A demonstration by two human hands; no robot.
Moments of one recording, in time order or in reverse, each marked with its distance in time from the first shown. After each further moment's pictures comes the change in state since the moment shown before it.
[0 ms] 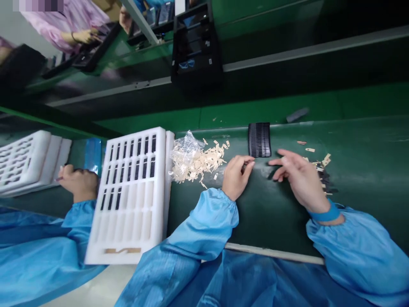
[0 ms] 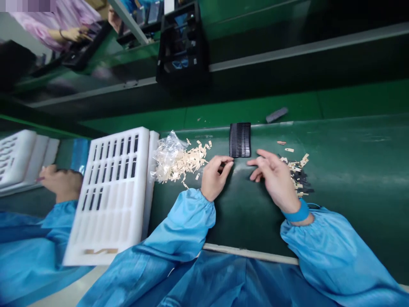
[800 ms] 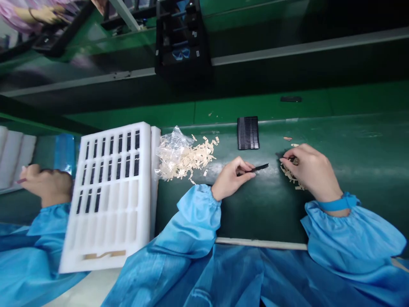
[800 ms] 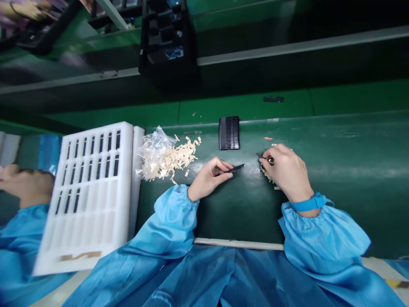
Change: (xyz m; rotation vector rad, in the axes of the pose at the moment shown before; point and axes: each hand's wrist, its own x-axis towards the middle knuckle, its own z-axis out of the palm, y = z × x) left_hand -0.008 0.012 -0.001 -0.555 -0.363 -0.262; right_hand 0.007 -0.017 -0.066 -1.223 0.043 -0.417
